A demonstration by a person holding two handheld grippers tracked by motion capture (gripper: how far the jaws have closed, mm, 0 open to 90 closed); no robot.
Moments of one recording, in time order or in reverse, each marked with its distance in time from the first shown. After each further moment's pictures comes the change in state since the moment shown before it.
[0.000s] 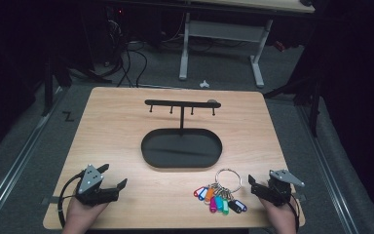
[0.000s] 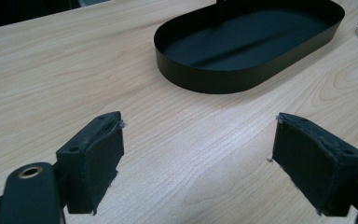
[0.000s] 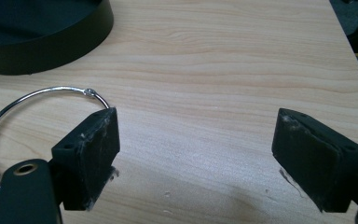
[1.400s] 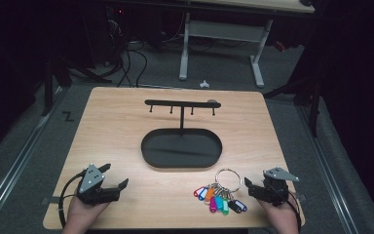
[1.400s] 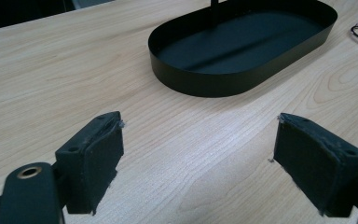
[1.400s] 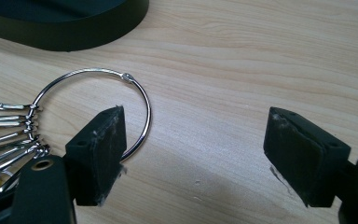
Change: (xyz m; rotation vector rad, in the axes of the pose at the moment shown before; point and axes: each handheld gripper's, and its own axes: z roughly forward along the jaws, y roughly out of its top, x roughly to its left) left arm -0.001 0.001 0.002 -0.002 -0.024 0.006; right arm 0.014 0.016 -0.007 0.104 0.068 -0.097
